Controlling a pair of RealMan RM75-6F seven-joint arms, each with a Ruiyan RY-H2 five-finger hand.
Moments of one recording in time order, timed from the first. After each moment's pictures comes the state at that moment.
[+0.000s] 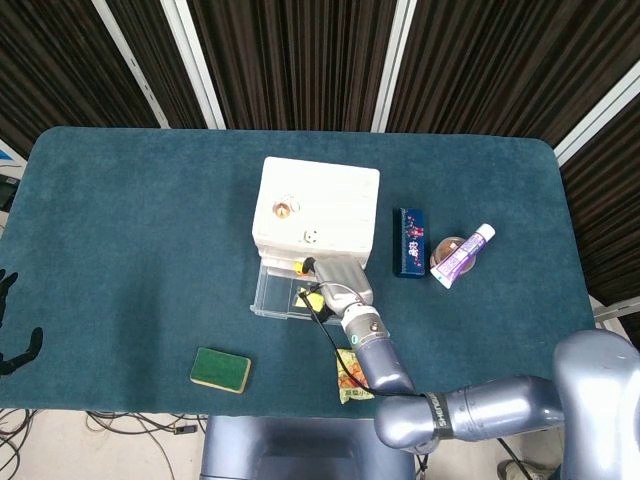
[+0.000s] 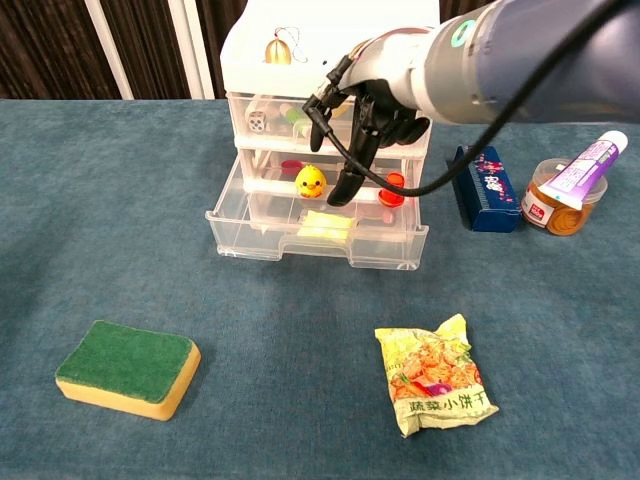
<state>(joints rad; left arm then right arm) -0.04 -1.07 -0.10 -1.79 1.32 1.48 0.00 1.26 -1.52 0.37 -1.95 -0.09 1.30 -0.77</state>
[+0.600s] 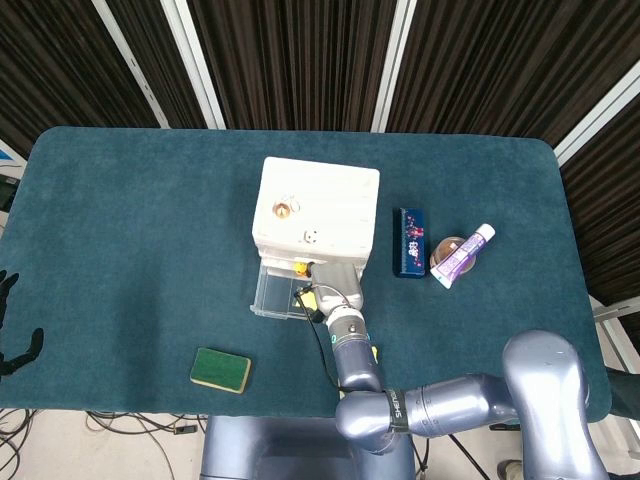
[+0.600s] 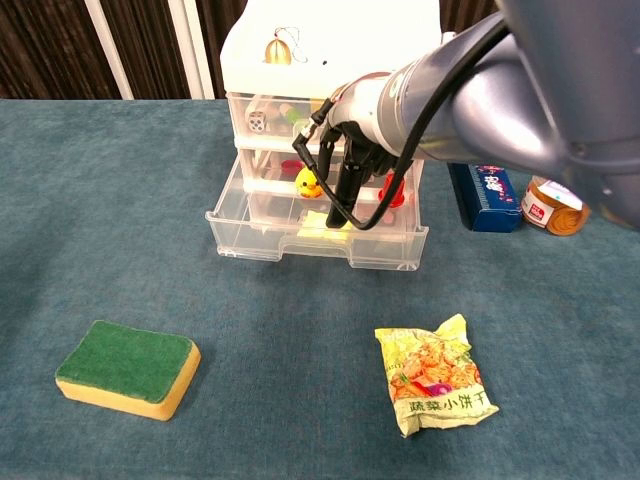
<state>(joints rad) -0.04 -1.06 -0.10 -1.80 1.32 1.47 -0.01 1.32 -1.68 0.44 -1.81 0.08 1.41 -0.92</state>
